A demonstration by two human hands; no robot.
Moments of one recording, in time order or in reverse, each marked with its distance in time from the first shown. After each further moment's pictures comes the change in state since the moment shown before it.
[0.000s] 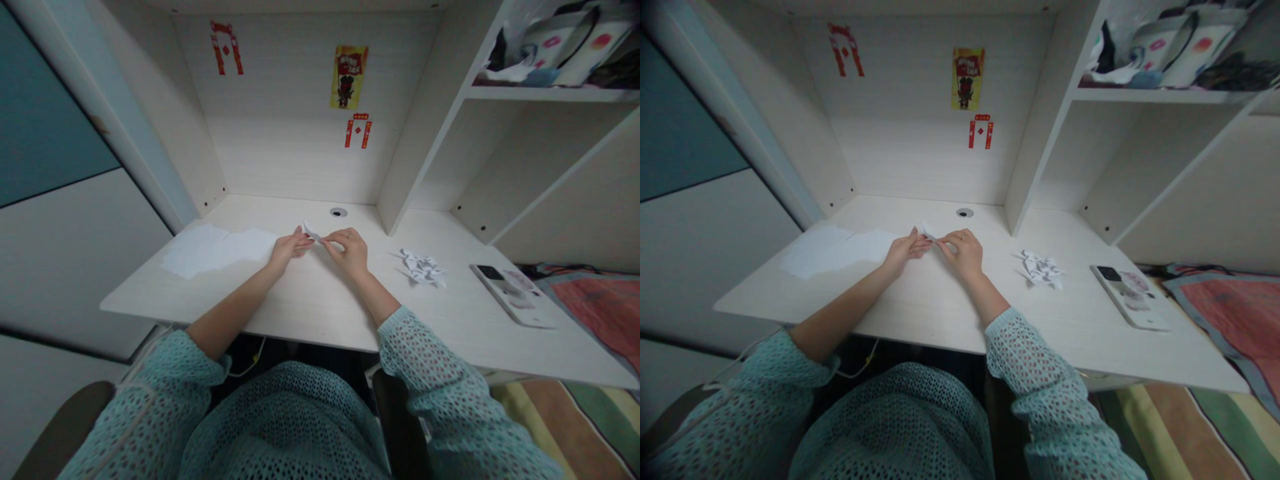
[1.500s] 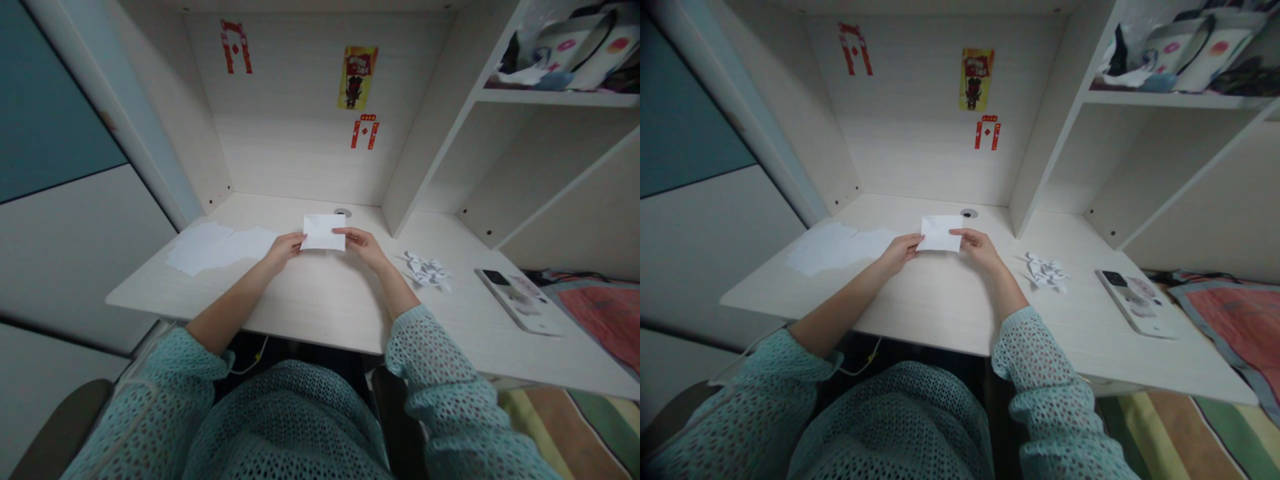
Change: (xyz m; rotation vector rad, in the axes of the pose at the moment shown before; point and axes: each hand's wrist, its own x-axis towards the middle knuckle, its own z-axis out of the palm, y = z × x) left_hand 0.006 0.001 -0.016 -0.160 -0.043 -0.099; right_hand 0.016 0.029 -0.022 0.716 -0.332 0.362
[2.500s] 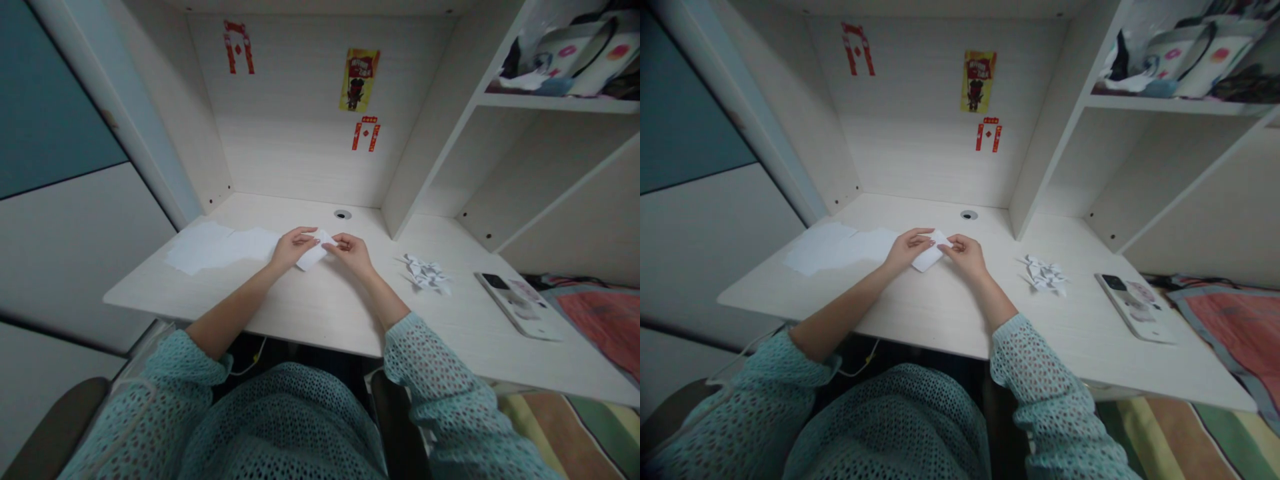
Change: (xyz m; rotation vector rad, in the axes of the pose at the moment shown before) left_hand -0.019 0.010 0.020 0.365 -0.055 0.399; right_hand -0.007 -0.002 0.041 -0.157 0.167 -0.005
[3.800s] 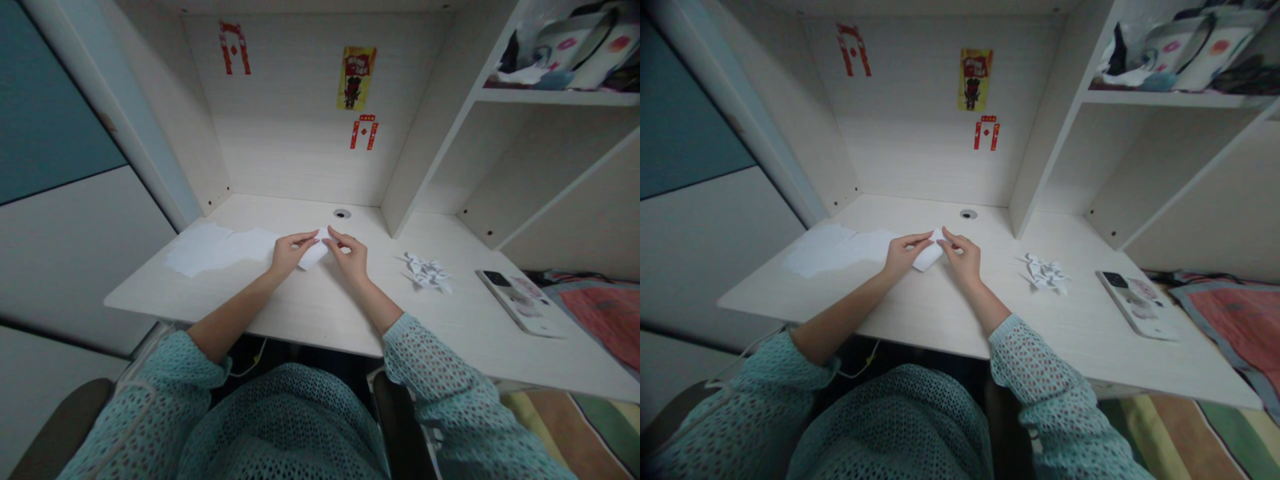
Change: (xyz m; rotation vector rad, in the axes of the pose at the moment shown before) left_hand -0.007 0.002 0.009 0.145 0.189 0.148; right_hand -0.009 -0.003 0.015 -0.151 0.294 -0.223
